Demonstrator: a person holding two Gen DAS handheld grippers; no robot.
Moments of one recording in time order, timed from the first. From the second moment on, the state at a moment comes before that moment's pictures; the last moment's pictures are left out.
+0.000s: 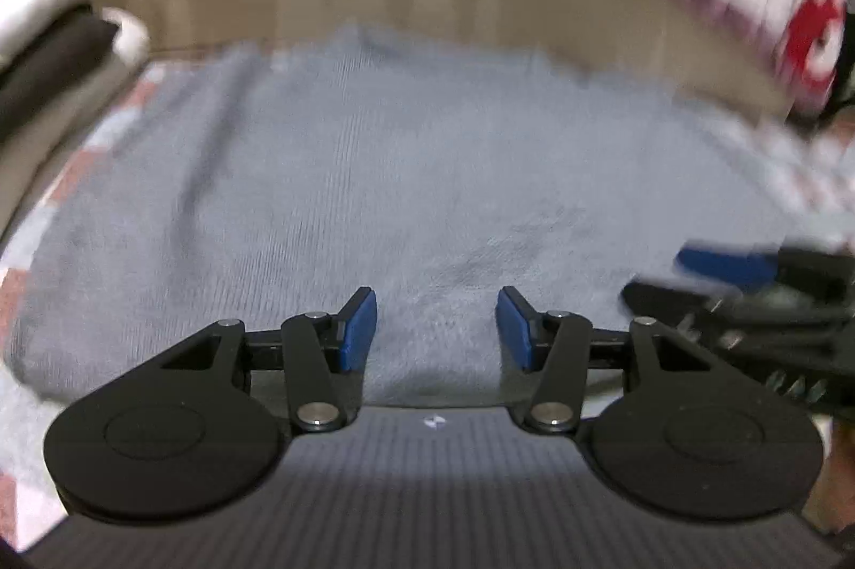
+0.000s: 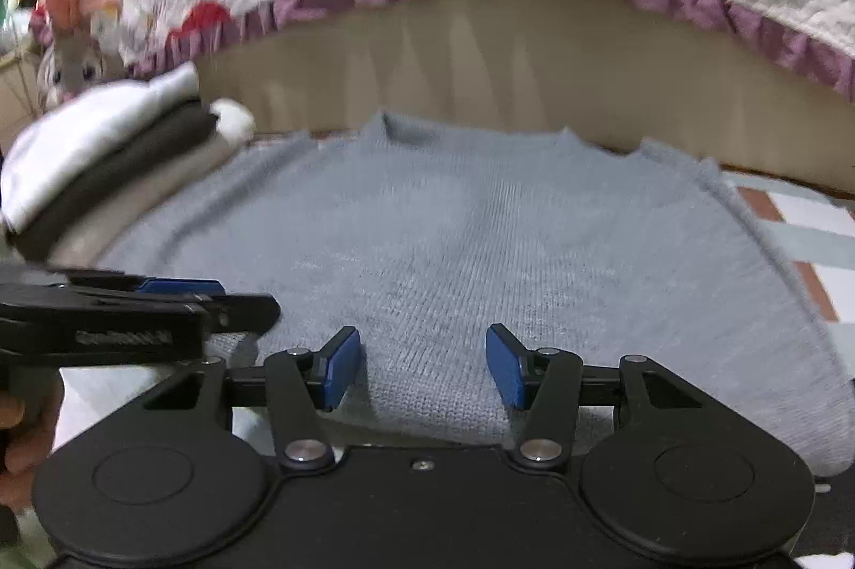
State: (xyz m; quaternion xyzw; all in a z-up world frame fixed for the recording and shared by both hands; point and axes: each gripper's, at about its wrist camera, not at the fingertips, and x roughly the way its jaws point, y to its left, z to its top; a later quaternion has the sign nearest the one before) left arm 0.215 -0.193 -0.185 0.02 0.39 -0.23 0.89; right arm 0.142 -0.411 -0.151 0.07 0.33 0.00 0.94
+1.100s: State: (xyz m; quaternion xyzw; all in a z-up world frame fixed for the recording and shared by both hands) left arm 0.220 -0.006 -0.188 -0.24 0.40 0.05 0.88; right arm 0.042 -0.542 -0.183 0.46 0.31 -0.18 0.82
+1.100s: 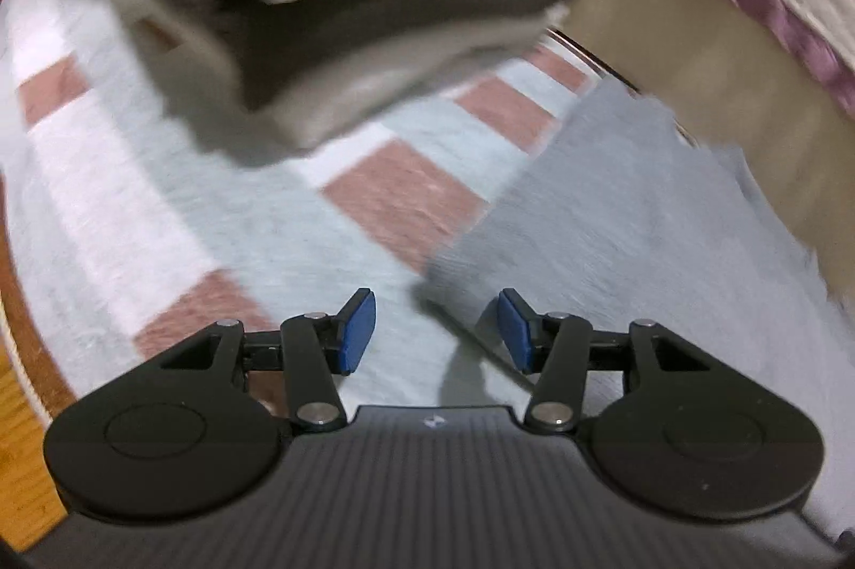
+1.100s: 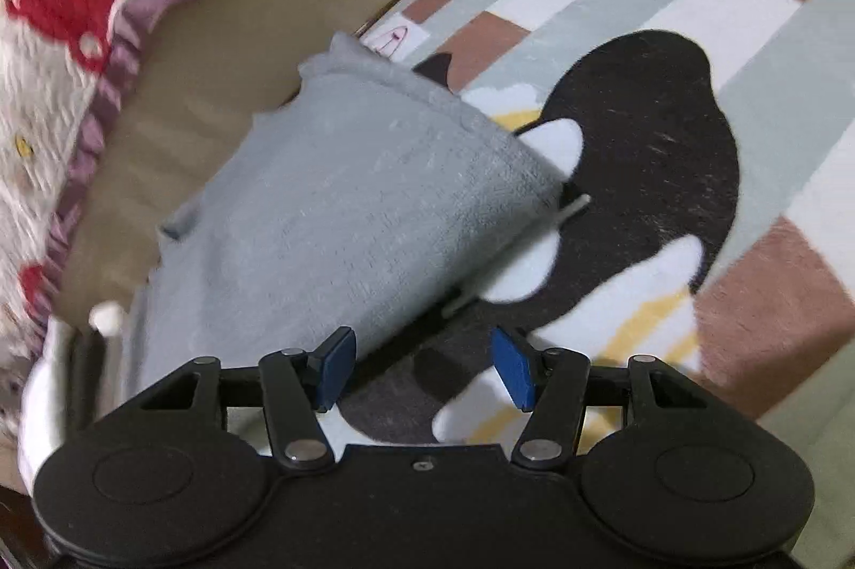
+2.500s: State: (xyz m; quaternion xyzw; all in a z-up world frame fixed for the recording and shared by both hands) left arm 0.157 -0.060 -0.150 -0.08 0.40 -0.01 0.91; right arm 0.001 -0.583 -0.152 0.47 0.24 -0.17 0.83
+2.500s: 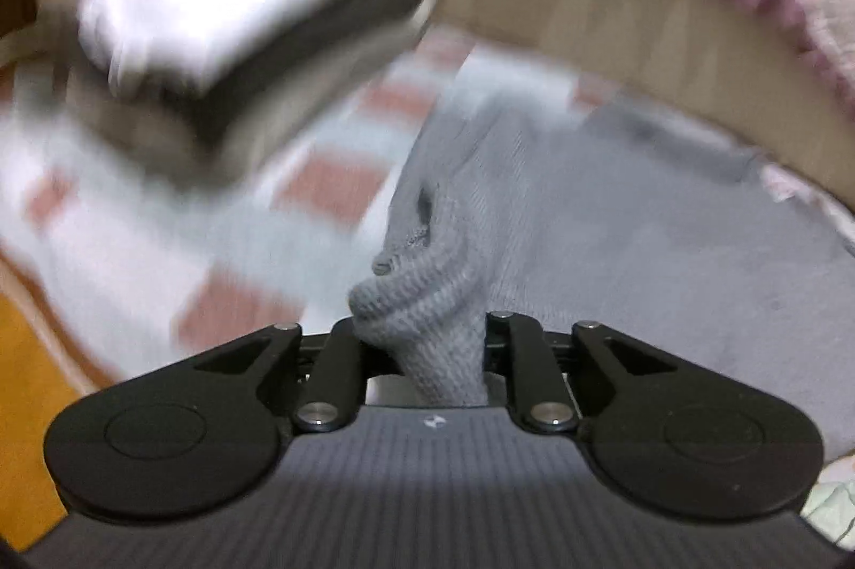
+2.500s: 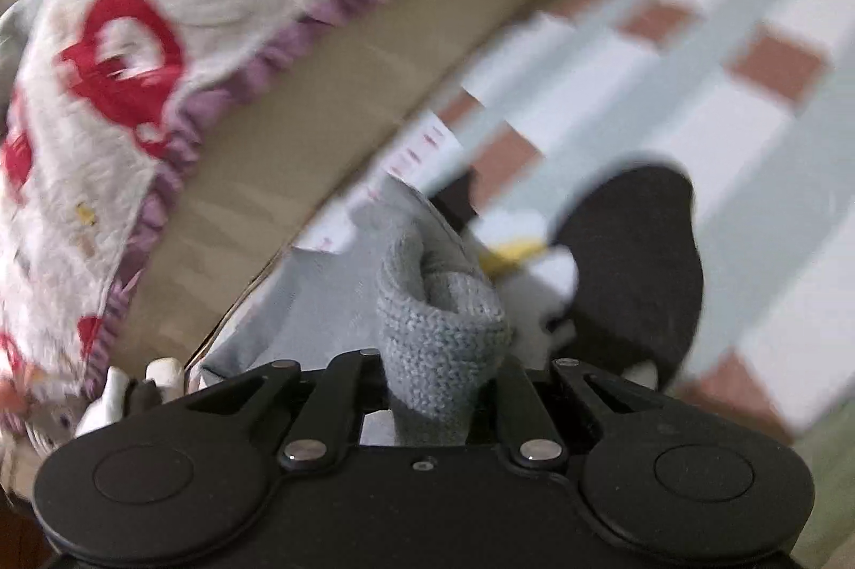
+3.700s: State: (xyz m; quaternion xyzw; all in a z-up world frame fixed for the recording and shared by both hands) left arm 0.167 -0.076 -0.134 -0.14 0.35 -0.30 0.88; right arm 0.134 -0.420 -0.024 0.38 0.16 0.07 0.91
